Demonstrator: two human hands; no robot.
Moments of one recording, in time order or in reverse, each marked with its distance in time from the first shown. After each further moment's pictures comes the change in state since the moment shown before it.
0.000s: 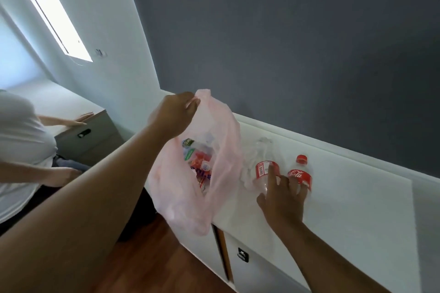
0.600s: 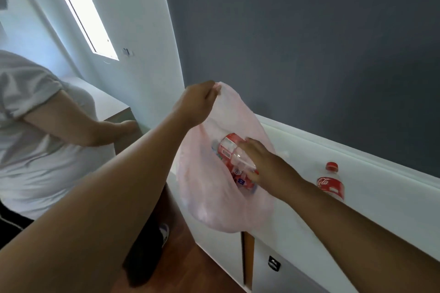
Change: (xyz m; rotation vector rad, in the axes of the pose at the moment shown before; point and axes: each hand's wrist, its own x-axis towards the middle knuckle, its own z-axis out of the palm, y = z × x) left_hand 0.020 -0.033 -0.029 -0.111 0.012 0.026; right_hand 0.038 -0.098 -0.074 0.329 -0.169 -0.613
